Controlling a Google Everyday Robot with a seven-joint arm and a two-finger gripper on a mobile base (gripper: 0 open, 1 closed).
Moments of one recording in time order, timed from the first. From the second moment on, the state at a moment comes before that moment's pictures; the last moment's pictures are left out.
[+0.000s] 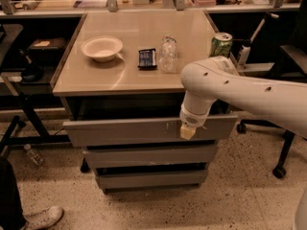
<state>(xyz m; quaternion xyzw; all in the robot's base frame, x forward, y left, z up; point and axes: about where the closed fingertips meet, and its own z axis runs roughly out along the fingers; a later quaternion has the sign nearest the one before) 0.568 -0.125 0.650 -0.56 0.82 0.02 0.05</state>
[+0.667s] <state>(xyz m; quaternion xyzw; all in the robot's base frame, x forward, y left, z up) 0.568 -0.125 0.650 -0.56 0.82 0.02 0.05</state>
